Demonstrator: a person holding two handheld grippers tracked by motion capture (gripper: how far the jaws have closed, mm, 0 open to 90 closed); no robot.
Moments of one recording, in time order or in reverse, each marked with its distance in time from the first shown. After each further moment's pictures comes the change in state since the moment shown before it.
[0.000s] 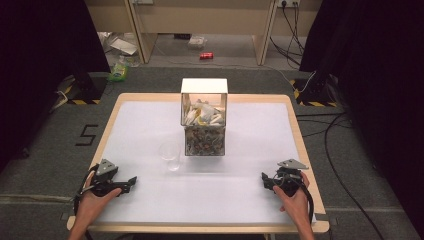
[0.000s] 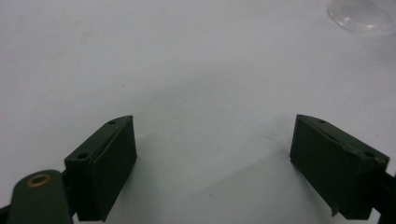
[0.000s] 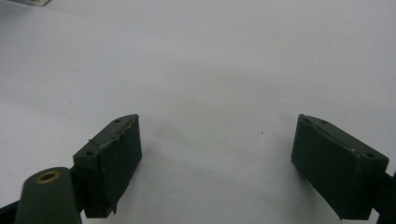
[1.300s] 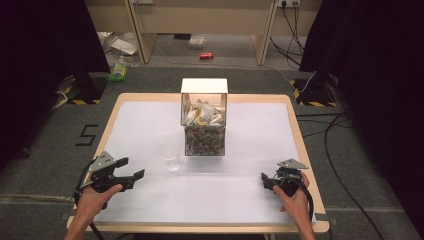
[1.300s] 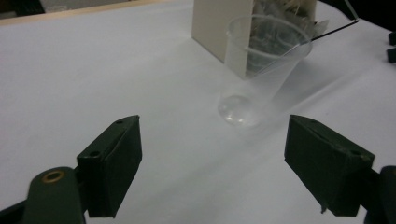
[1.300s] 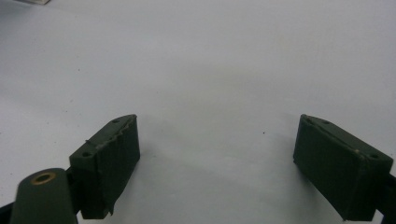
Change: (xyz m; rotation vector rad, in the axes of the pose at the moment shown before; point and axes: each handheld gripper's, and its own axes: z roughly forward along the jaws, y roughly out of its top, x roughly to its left) left arm -0.035 0.049 -0.041 -0.208 -0.196 0.011; right arm -0.001 0.000 0.001 0.001 0.006 -0.011
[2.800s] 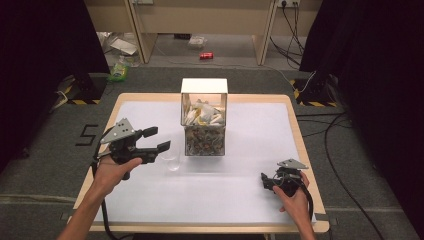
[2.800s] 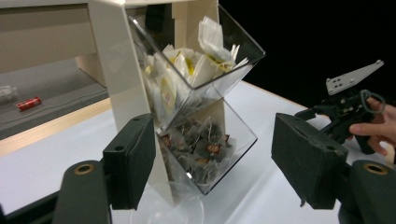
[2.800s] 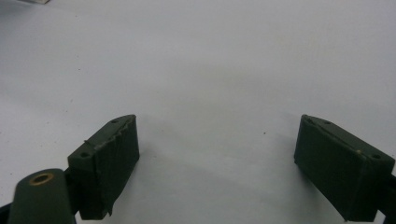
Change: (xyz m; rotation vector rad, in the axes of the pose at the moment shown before) left arm -0.054 0.117 0.012 -0.171 -0.196 0.125; right arm 0.000 0.000 0.000 0.001 0.001 -0.002
